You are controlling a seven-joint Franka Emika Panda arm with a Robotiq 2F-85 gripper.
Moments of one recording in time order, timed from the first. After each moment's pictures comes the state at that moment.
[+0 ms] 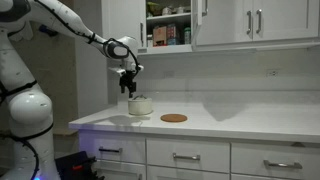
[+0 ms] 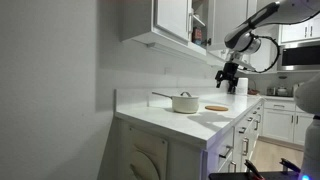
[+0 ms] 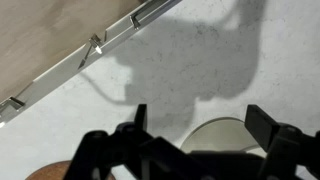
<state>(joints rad) 0.14 -0.42 -0.05 -2.38 0.26 1.99 -0.17</state>
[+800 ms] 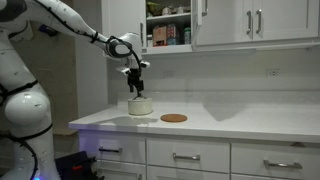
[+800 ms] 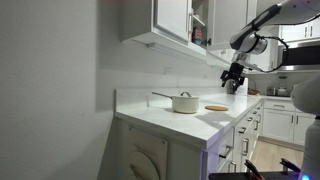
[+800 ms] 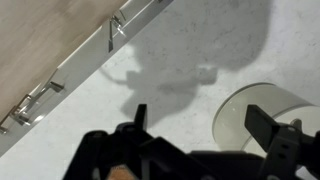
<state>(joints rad) 0.04 -0.42 -0.06 -2.38 0.24 2.09 -0.17</state>
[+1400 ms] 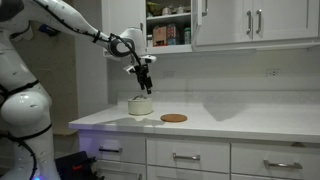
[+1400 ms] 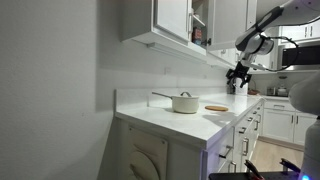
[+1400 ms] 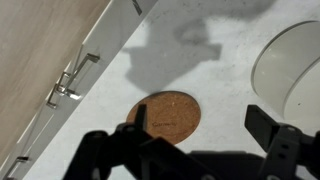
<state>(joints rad) -0.04 -0.41 -0.08 -2.38 0.21 2.26 -0.09</state>
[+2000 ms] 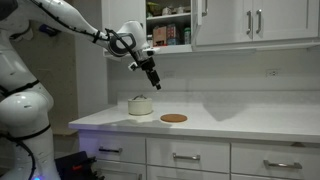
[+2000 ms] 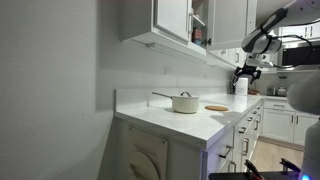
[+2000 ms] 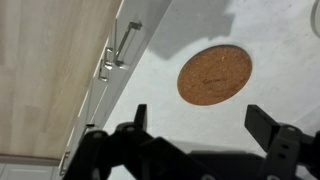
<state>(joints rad) -0.15 -0.43 -0.08 -2.38 0.07 2.40 0.09</state>
